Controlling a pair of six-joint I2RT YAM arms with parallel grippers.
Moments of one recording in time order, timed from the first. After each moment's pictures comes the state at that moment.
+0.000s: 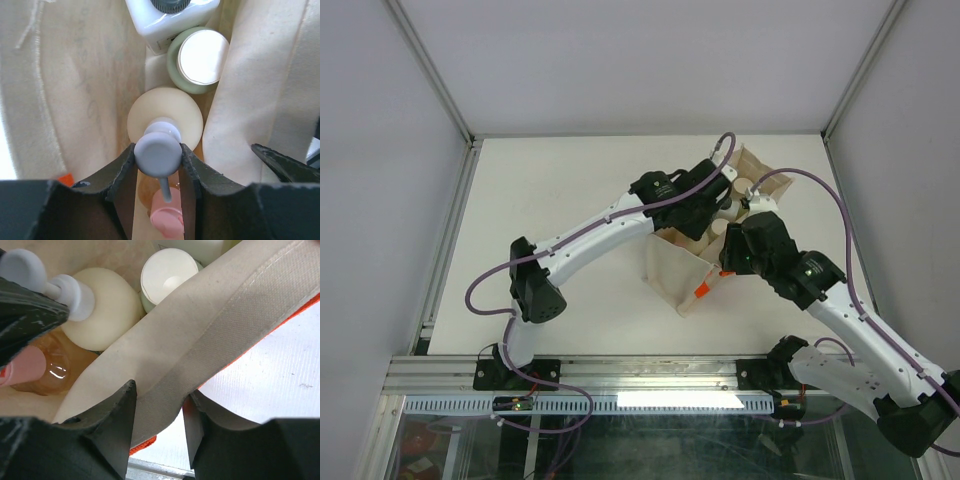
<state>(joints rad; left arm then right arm) -1.05 2.04 2.15 -1.04 -0.24 -0.27 0.65 0.88 0.90 -0.79 0.25 0.47</state>
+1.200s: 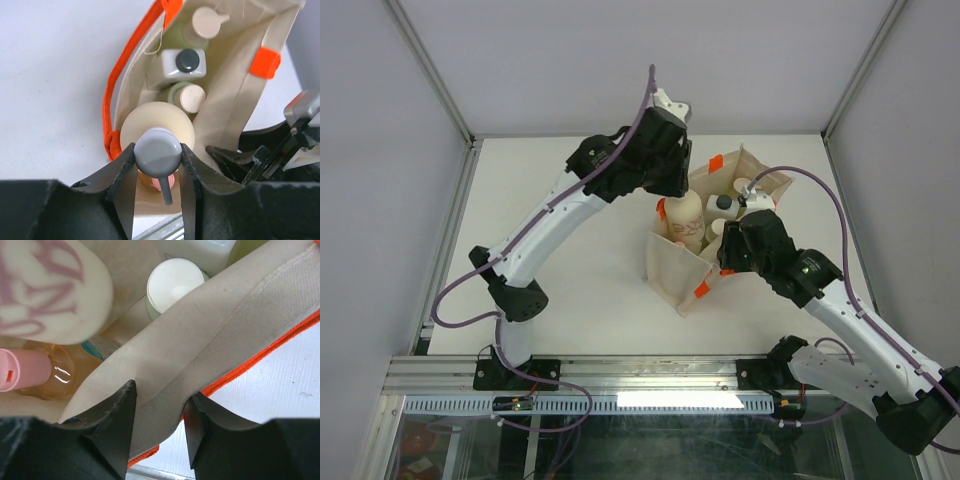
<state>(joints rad) -0.95 1.94 2.42 -1.18 -0.22 -0.50 0.65 0.89 0.90 -0.75 0.25 0.44</state>
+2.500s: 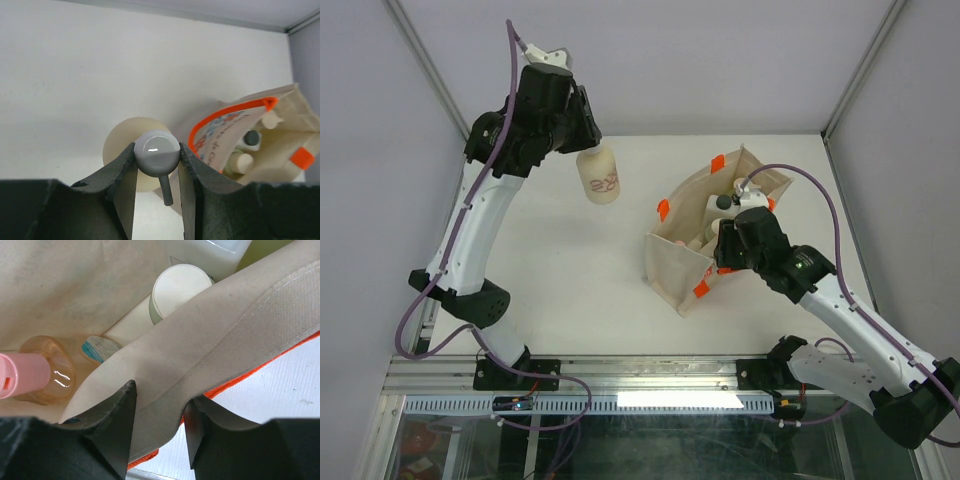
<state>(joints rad) -0.57 1.71 2.39 -1.17 -0.22 -0.56 0.65 0.94 0.90 -0.72 0.24 0.42</state>
